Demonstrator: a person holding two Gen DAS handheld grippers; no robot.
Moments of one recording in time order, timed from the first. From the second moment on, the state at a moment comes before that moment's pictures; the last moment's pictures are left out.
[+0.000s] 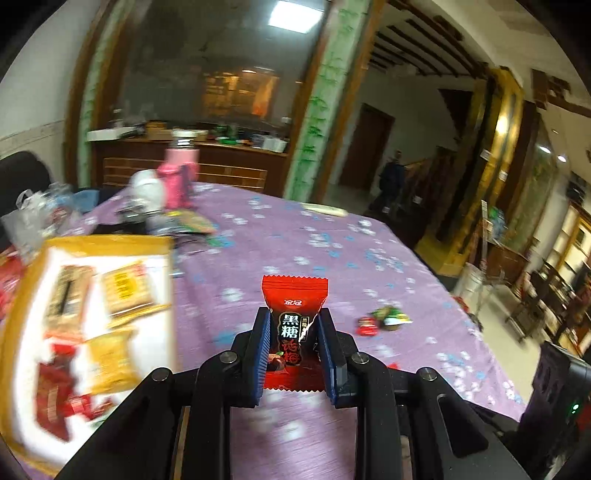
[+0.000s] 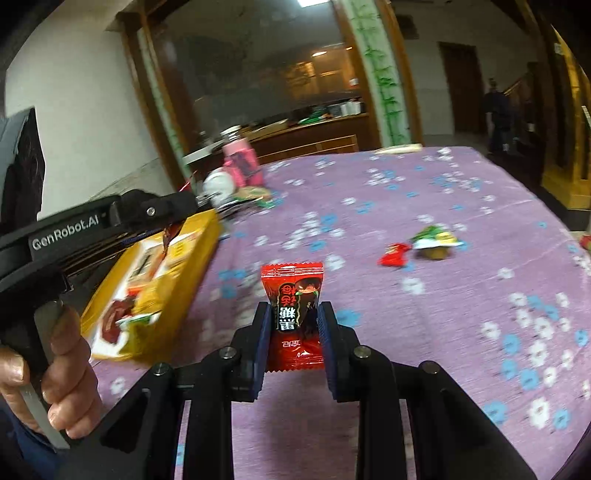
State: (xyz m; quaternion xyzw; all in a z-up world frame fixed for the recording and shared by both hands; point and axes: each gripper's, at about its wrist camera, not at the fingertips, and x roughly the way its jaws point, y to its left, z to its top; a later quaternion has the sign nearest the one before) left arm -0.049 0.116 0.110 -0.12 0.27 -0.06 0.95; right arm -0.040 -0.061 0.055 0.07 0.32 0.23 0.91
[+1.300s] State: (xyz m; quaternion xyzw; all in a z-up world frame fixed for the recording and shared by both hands) left arm -0.078 0.279 0.022 -0.22 0.32 0.05 0.92; right arm -0.039 0.132 0.044 -0.03 0.37 0.39 0.84
